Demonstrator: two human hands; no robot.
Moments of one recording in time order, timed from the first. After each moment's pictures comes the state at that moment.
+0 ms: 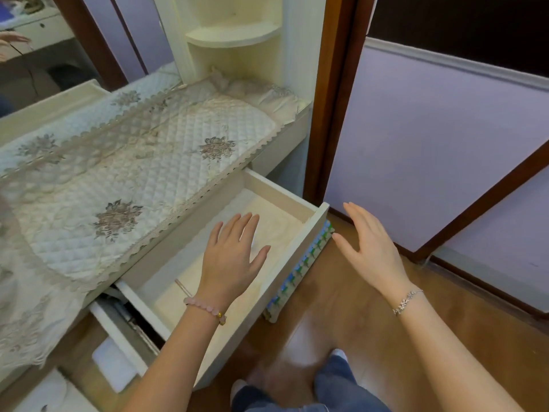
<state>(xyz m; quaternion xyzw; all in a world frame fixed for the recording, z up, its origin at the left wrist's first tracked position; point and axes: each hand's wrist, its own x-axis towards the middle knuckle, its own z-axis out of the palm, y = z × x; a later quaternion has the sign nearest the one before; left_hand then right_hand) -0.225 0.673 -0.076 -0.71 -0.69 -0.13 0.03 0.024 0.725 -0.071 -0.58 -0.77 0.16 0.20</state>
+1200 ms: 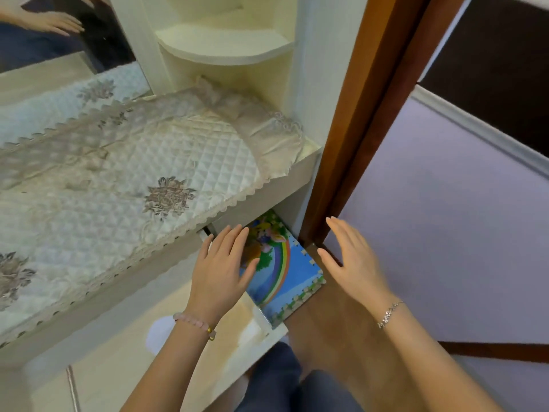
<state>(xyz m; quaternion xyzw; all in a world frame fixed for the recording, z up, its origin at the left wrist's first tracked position) -0.171 0.966 -0.119 -0.62 -0.78 -0.10 -0.01 0.052 1.081 -0.106 -0.46 -0.85 0.21 0.11</state>
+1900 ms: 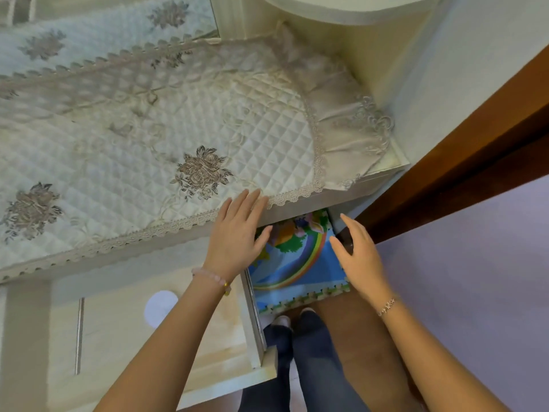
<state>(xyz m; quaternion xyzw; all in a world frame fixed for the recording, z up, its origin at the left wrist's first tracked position) -0.225 1.056 -0.163 -0.51 -0.86 -0.07 -0.03 -0.035 1.205 -0.186 -0.40 -0.80 0.45 0.07</state>
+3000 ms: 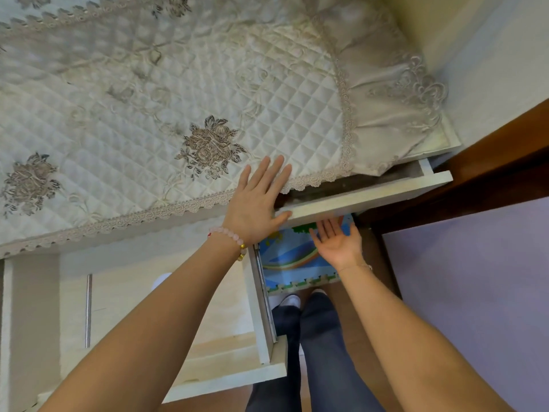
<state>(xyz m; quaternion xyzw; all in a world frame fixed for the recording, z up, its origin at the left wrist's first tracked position) -0.259 1.079 -0.212 -0.55 -0.83 -0.02 -0.08 -0.102 1.200 -0.318 -0.50 0.04 0.85 0.17</state>
